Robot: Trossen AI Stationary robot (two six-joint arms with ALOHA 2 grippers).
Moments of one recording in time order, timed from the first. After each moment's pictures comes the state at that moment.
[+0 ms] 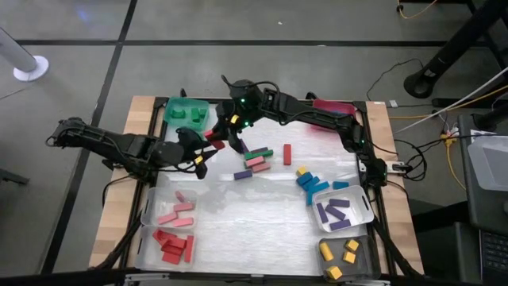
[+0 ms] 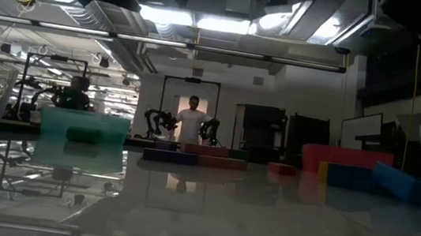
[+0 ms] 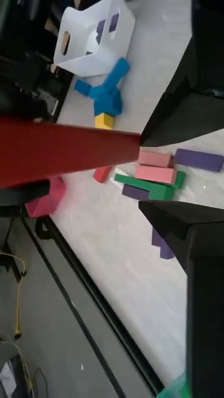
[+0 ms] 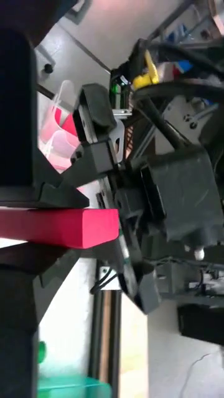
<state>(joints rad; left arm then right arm) -0.23 0.91 0.80 -0.43 -0.67 -0.46 -0.19 2.21 2.36 -0.57 -0.58 -0.01</state>
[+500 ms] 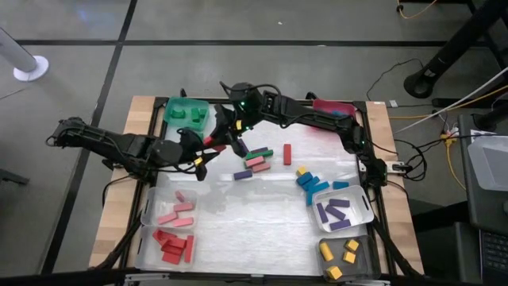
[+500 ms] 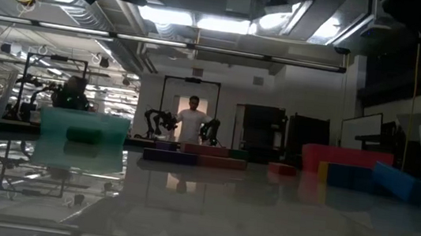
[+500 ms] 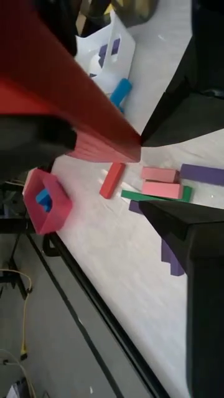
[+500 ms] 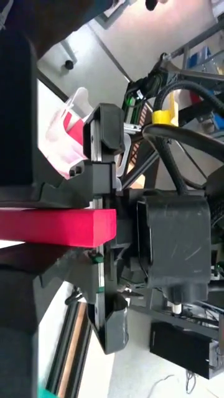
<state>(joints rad) -0.23 0.91 0.80 -0.36 -0.62 -0.42 -0.17 2.21 2.36 -0.56 -0.62 -0.17</state>
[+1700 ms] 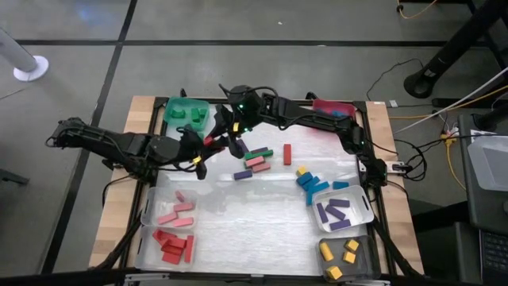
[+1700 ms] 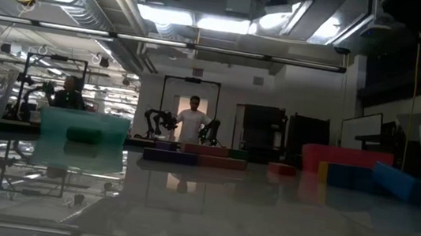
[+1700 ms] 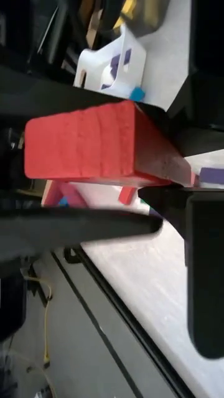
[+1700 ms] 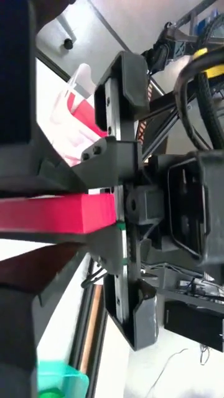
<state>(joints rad) -0.22 0.91 0.80 -0.28 -0.59 -0.32 -0.17 2.21 2.35 -0.58 -0.52 -0.15</state>
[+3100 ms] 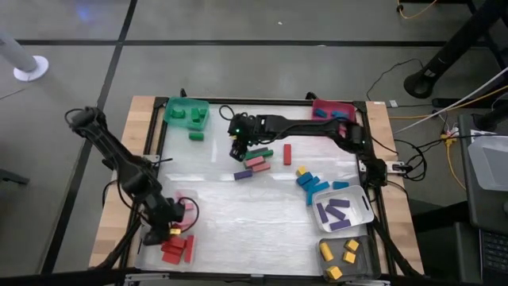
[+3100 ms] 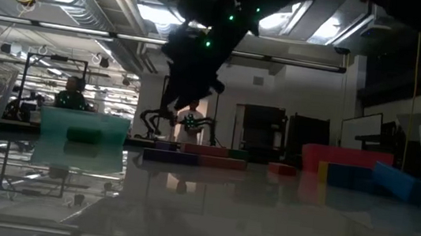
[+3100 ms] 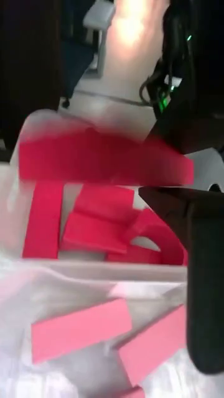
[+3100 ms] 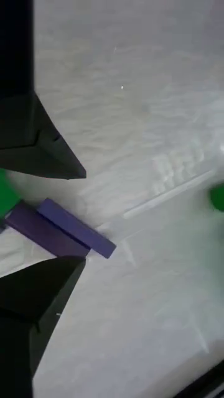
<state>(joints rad) -0.78 1.13 0.80 -0.67 0.32 -0.99 -0.18 2.20 1.89 -0.63 0.08 0.19</state>
